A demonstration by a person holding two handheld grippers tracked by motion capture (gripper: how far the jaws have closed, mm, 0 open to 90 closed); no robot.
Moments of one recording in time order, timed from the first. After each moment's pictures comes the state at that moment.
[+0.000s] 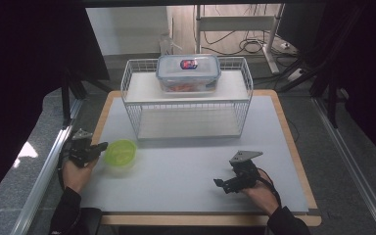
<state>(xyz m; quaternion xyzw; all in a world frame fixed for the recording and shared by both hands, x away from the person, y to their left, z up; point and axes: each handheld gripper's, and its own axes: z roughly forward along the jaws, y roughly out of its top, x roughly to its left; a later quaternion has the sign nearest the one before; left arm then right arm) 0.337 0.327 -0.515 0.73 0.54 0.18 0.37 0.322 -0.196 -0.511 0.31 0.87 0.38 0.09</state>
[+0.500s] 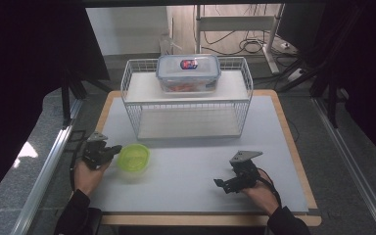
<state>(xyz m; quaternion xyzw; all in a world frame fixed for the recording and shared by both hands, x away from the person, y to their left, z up) 0.334 0.284 -0.510 0.77 0.50 0.16 0.37 0.323 -0.197 -0.512 0.31 0.87 0.38 0.09</state>
